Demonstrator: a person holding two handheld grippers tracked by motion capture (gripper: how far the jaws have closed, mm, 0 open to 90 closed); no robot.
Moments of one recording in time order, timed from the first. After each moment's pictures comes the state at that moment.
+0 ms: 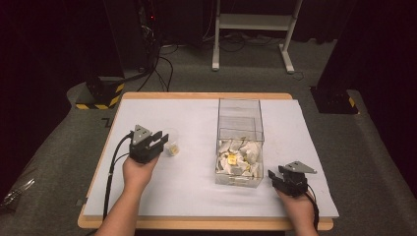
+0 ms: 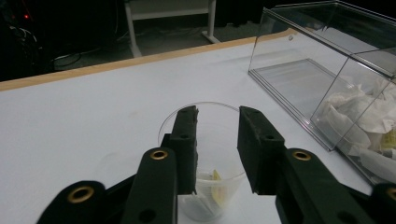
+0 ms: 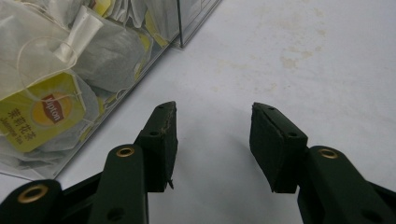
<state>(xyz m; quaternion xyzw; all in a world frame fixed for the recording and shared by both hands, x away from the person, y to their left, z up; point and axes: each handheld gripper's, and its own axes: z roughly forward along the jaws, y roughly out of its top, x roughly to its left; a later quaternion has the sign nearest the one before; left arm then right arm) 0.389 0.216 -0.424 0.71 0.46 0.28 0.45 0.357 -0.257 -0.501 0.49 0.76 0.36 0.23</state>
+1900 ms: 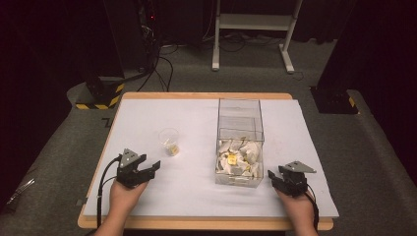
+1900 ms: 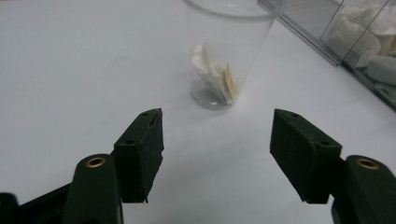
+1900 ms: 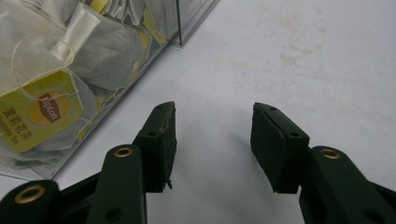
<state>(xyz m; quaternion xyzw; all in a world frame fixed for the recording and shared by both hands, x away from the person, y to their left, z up) 0.339 0.252 -0.473 0.73 0.50 0.23 0.41 0.358 -0.257 -0.501 0.49 0.76 0.35 0.23</state>
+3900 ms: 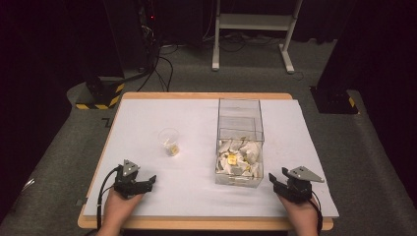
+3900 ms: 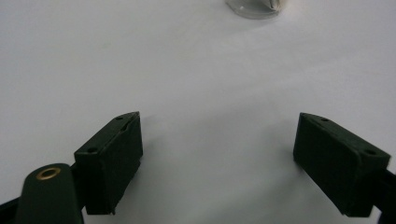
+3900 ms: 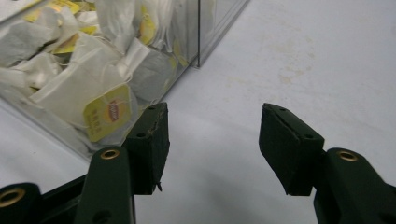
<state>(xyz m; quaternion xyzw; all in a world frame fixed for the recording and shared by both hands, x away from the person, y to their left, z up) 0.329 0.266 -0.509 0.76 0.51 0.23 0.33 0.329 -0.256 -0.482 0.48 0.75 0.39 0.25</state>
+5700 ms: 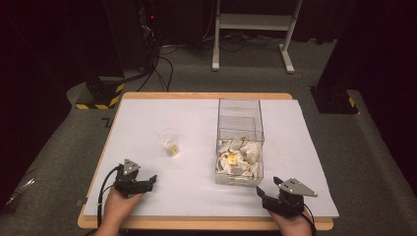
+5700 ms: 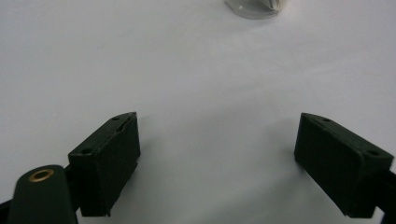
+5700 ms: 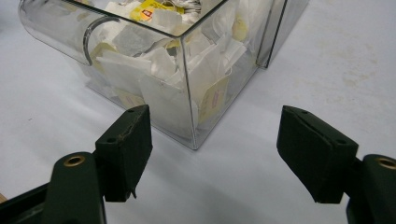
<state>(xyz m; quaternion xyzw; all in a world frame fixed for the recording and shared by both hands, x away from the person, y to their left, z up) 0.332 0.265 -0.509 0.76 0.51 0.23 0.33 0.291 -0.226 -0.477 0.44 0.76 0.42 0.22</state>
